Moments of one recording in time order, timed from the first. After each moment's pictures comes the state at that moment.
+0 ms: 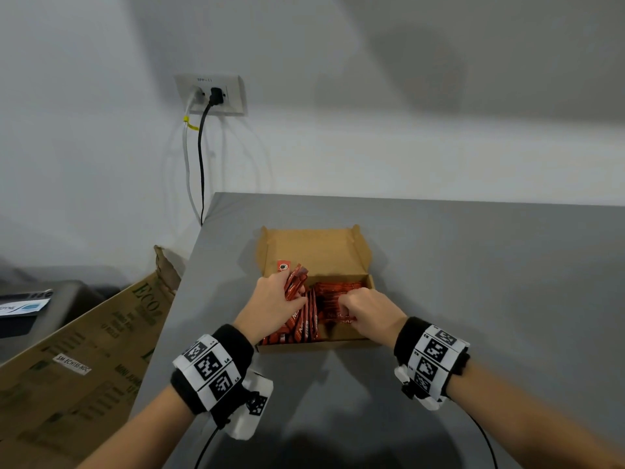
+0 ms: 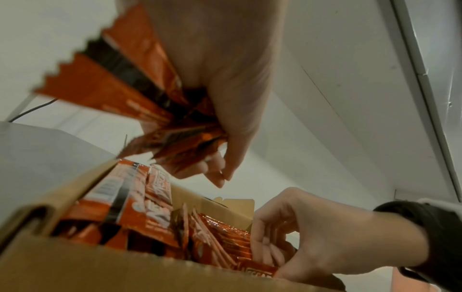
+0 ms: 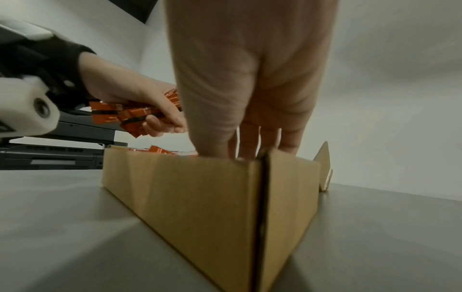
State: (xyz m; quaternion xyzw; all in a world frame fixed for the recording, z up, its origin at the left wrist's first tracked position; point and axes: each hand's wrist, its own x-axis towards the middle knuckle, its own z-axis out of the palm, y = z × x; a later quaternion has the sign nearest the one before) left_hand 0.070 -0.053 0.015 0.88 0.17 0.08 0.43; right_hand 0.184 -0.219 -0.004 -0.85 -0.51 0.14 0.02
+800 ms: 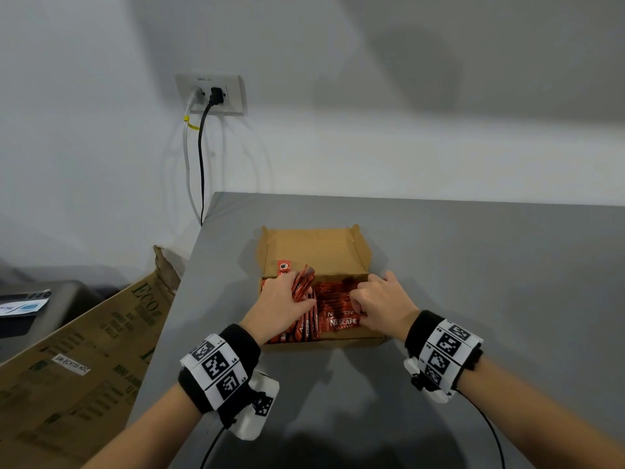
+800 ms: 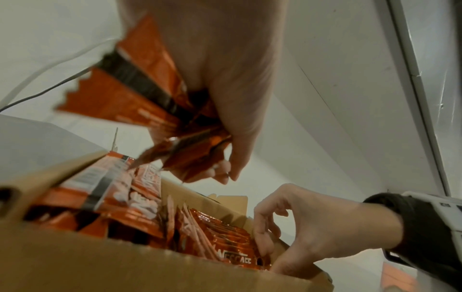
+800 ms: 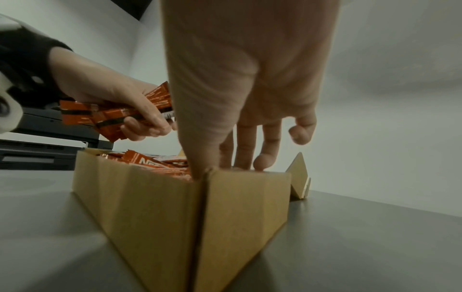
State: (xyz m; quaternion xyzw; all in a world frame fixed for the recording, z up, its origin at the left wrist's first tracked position) left_hand 0.072 -0.060 0.014 0.88 0.15 0.07 0.45; right_hand 0.187 -0.226 0.013 -0.86 -0.50 0.06 -0.07
